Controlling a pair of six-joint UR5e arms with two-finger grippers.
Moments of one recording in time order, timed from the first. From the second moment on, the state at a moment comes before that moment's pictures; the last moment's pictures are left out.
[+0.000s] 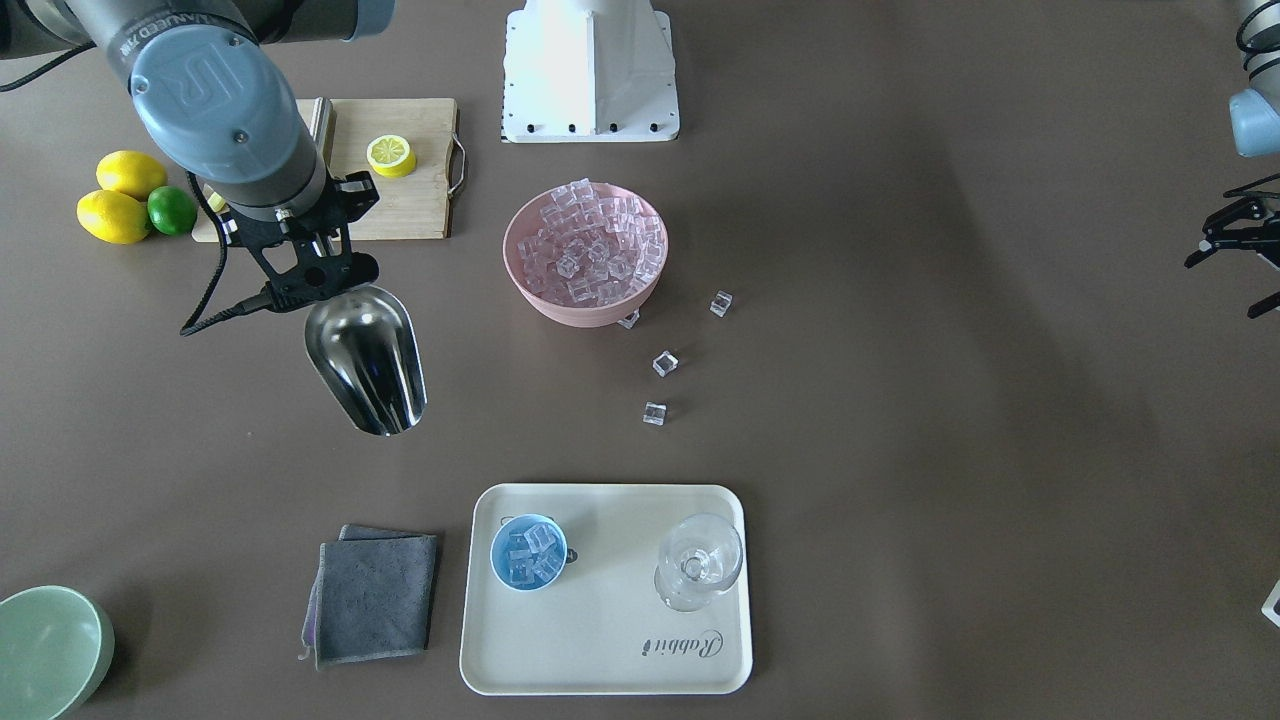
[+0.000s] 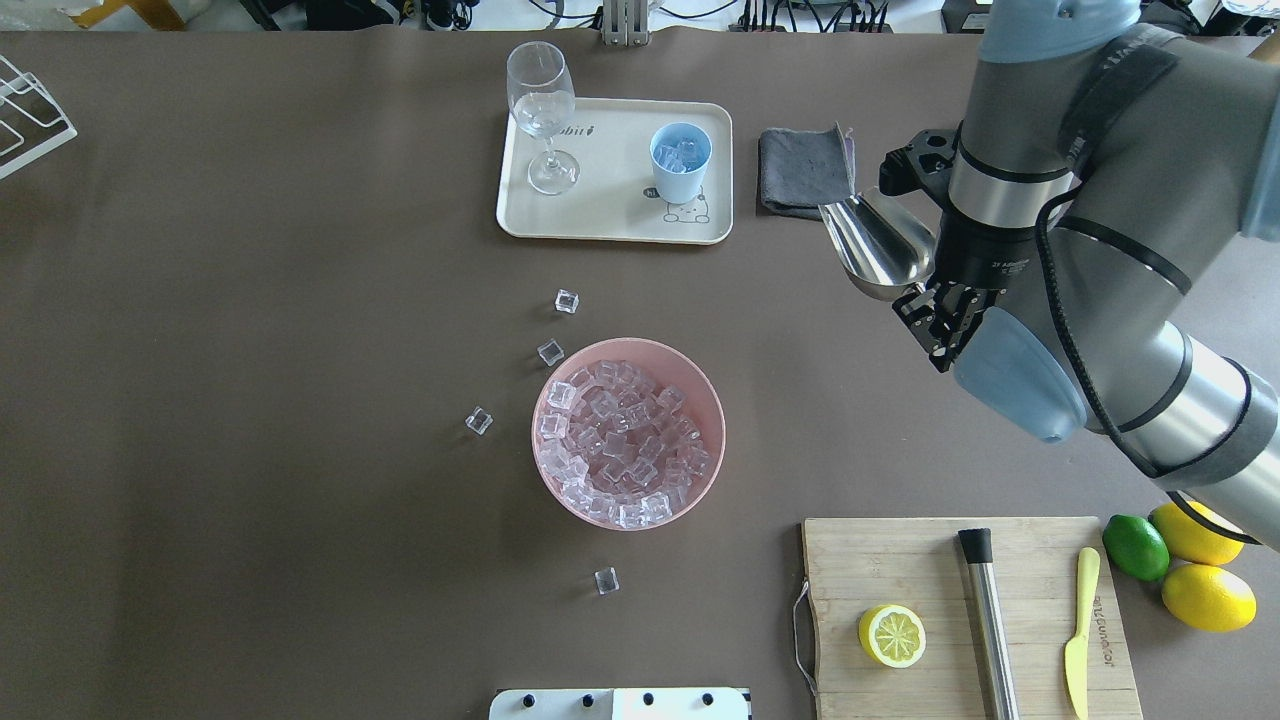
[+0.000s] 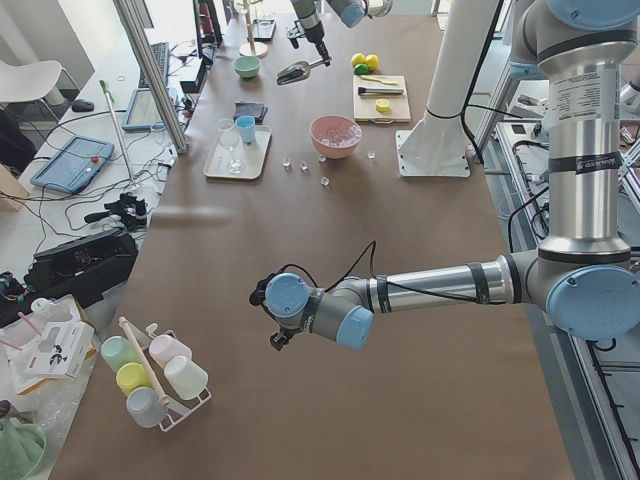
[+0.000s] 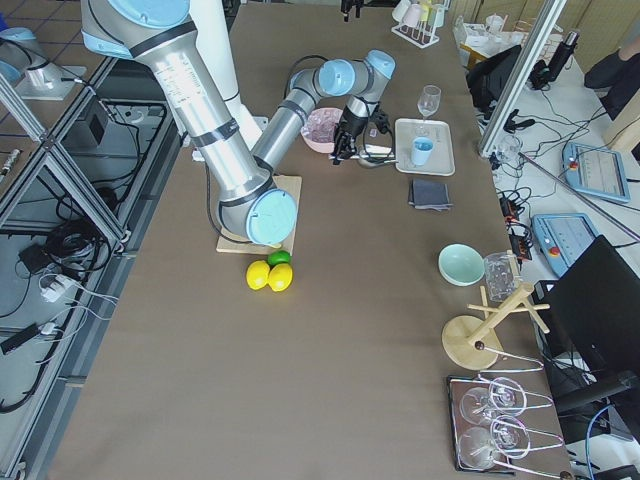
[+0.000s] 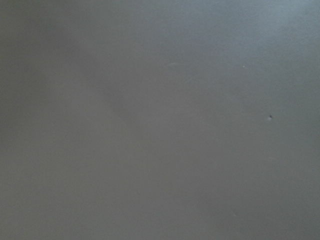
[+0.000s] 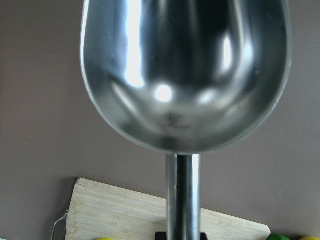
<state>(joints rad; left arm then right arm) -1.40 -1.47 -1.46 -2.07 -2.53 0.33 0.84 -1.02 1.95 -2.32 2.25 0.34</state>
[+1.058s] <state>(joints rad) -1.47 -1.47 -1.53 -1.57 -2.47 0.30 0.75 -1.37 1.94 -1.75 2.33 0.88</state>
